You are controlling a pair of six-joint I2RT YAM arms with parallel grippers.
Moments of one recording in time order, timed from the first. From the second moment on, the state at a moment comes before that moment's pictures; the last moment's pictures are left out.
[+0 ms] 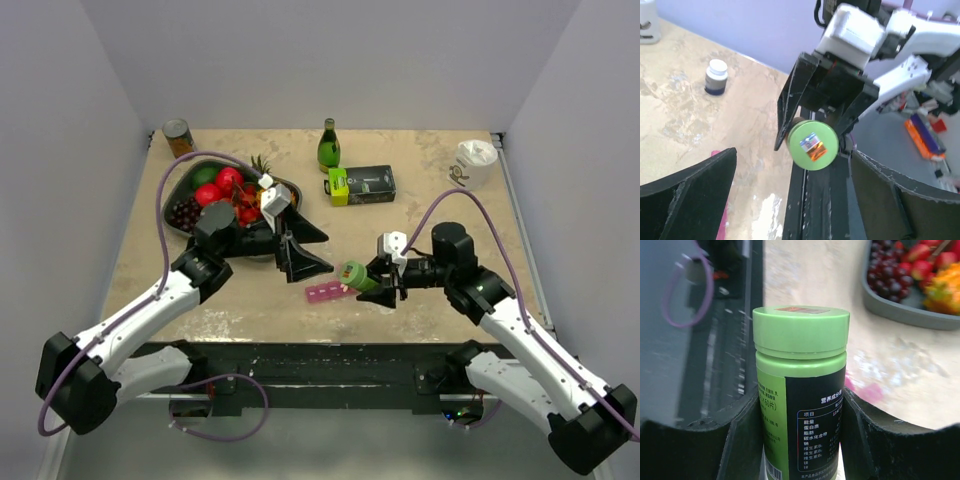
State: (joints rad) left arm -0.61 1.09 0.79 0.30 0.86 -0.40; right arm 0.52 0.83 0.68 -0.29 -0.91 -0.31
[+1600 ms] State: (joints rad) left arm -0.72 1.61 0.99 0.58 0.54 -1.07; right arm 0.54 0.86 0.65 -0.11 -0.17 -0.89
